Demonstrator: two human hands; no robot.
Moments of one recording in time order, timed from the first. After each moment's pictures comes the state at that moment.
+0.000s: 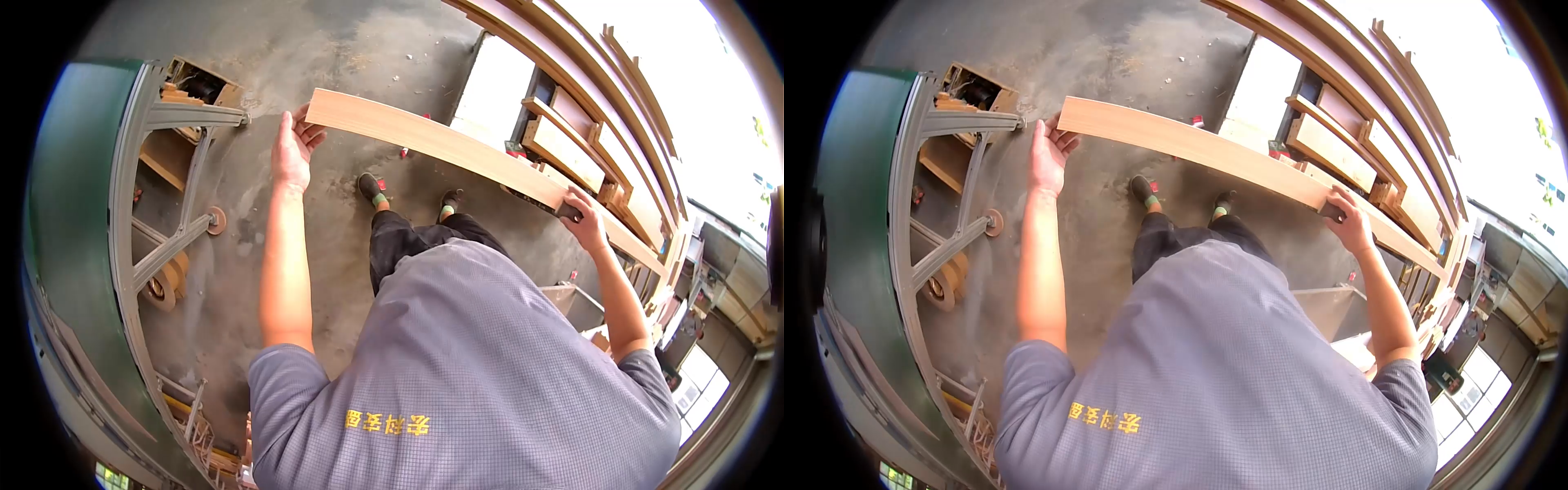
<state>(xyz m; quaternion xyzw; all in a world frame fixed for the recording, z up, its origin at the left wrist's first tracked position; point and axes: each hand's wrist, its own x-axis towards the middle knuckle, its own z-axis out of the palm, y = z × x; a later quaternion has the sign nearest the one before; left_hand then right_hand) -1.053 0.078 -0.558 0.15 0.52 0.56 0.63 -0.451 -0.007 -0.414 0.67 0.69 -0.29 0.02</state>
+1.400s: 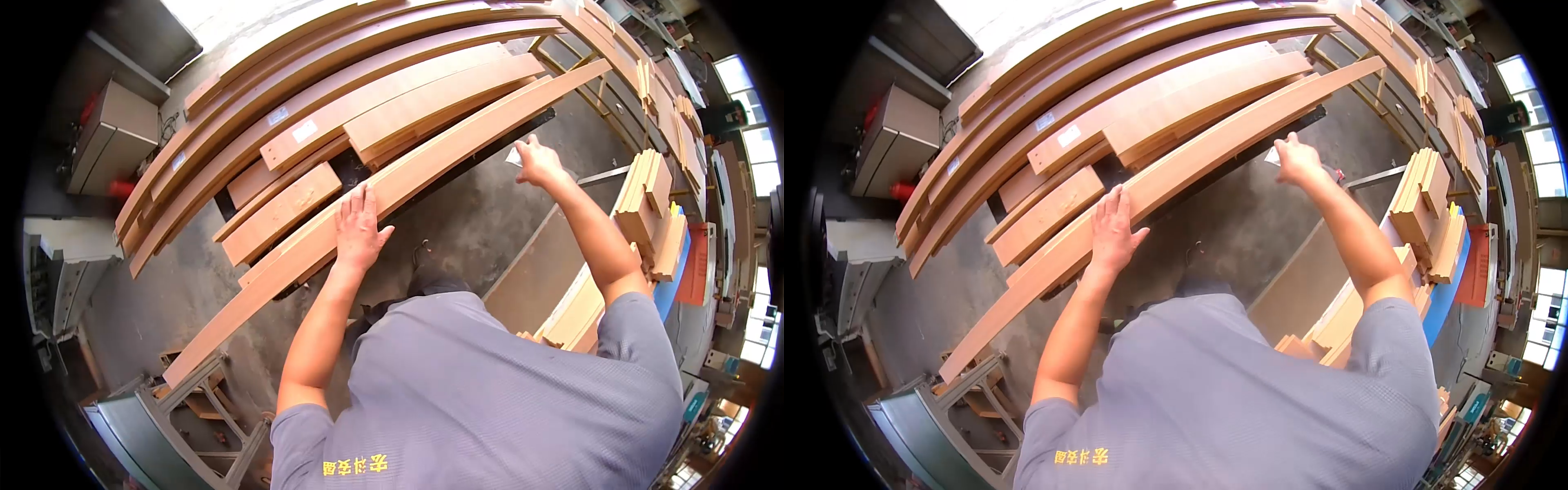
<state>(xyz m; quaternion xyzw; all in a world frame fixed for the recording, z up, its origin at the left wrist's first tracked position) -0.319 -0.060 -0.488 0.94 0.25 0.14 0.19 0.051 -0.258 -0.420 0.90 0.41 -0.11 0.13</state>
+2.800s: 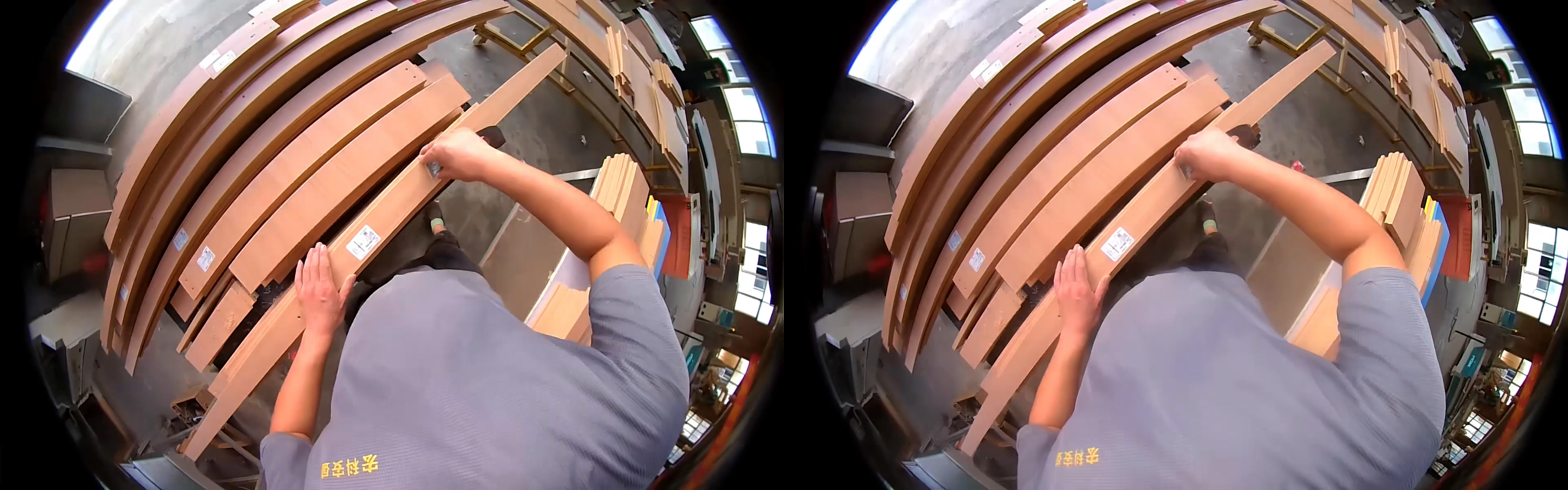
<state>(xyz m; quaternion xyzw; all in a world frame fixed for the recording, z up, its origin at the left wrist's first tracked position) -0.105 -0.081 -0.498 0.95 0.26 0.04 0.16 0.305 -0.194 -0.448 0.71 0.68 -0.16 0.05</state>
